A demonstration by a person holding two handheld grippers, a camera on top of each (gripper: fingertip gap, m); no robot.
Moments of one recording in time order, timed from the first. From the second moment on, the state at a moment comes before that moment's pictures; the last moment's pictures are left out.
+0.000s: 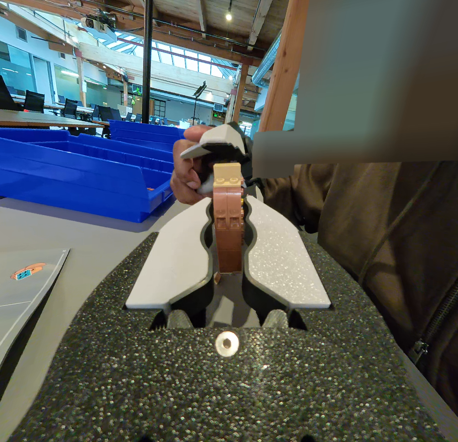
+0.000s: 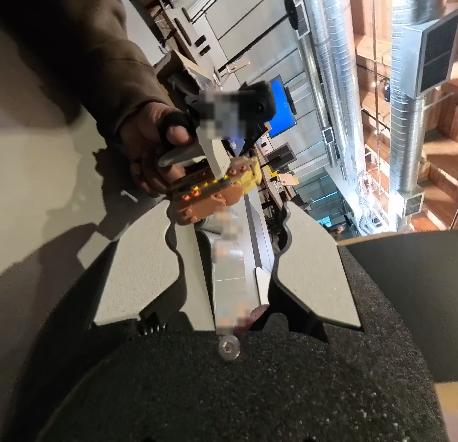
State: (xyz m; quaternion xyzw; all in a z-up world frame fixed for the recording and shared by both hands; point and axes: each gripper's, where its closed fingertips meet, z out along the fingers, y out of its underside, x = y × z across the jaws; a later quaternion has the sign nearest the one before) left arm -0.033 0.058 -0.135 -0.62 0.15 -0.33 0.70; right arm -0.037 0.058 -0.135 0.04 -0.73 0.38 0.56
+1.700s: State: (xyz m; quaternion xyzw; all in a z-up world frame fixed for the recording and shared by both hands) left arm -0.025 0.059 -0.149 -0.65 0.21 -0.28 0.67; right arm -0.033 0.036 -0.151 0.12 -0.79 0.32 0.51
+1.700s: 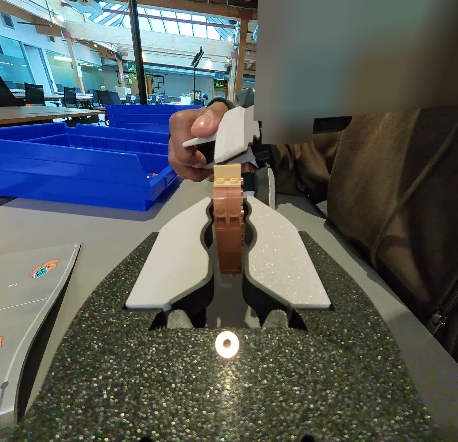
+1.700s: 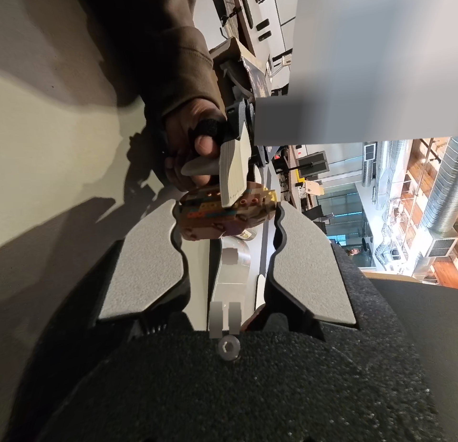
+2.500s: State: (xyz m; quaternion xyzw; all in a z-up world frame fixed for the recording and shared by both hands) left arm -0.029 0.058 -0.141 -0.63 0.20 -0.28 0.69; right arm -0.036 0.037 -0.142 0.12 -0.77 0.31 0.54
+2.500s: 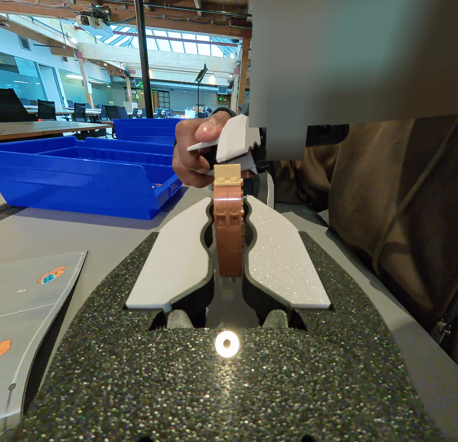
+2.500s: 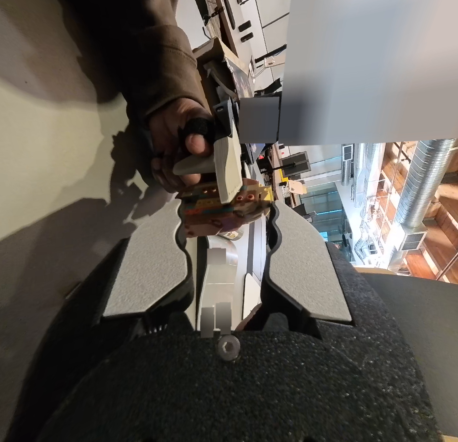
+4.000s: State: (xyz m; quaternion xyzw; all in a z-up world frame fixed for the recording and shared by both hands) left arm -0.026 0.051 -0.134 -0.61 0.19 -0.33 0.70; right arm -0.037 0.033 -0.132 0.12 -0.73 0.34 0.58
